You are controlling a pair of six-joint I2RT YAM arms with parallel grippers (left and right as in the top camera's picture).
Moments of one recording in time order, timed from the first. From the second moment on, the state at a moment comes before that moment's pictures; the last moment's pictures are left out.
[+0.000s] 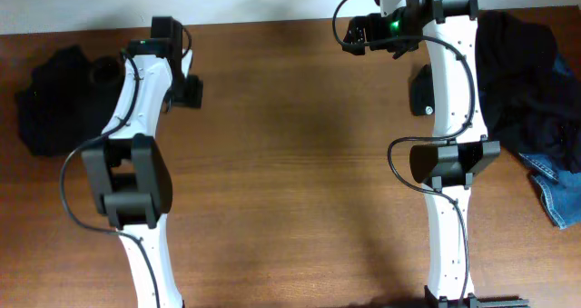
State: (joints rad) left arm -0.03 2.33 2.06 -1.06 -0.16 0.09; right arm 0.06 2.59 3.02 -1.59 -0.41 -0.06
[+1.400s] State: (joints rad) left arm 0.08 2.41 2.07 -1.22 -0.35 0.29; right arm 0.06 2.59 3.02 -1.62 -0.41 -0.06
